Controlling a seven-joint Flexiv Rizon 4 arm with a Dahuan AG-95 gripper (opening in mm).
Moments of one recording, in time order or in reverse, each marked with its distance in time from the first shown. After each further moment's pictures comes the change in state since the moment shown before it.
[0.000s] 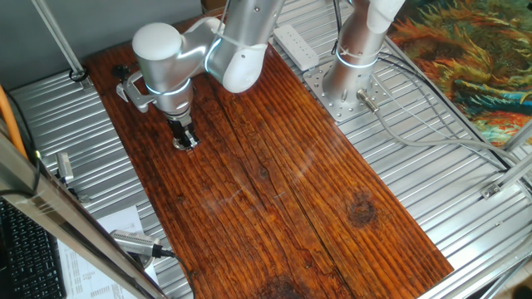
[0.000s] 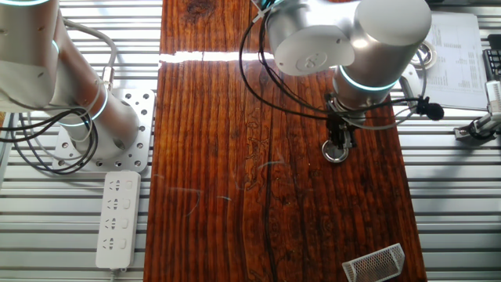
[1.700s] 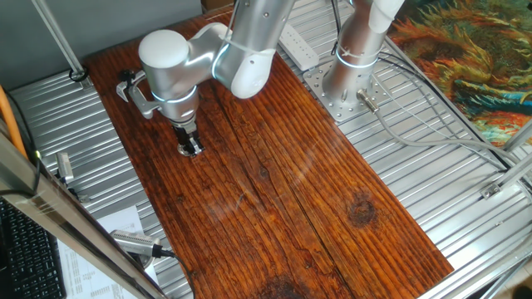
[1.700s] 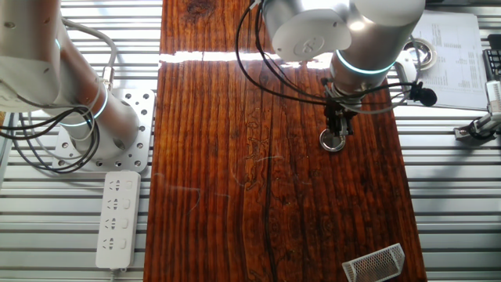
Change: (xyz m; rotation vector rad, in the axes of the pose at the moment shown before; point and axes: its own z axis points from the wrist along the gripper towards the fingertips) arm -0.001 0.027 -0.002 0.009 0.004 0.034
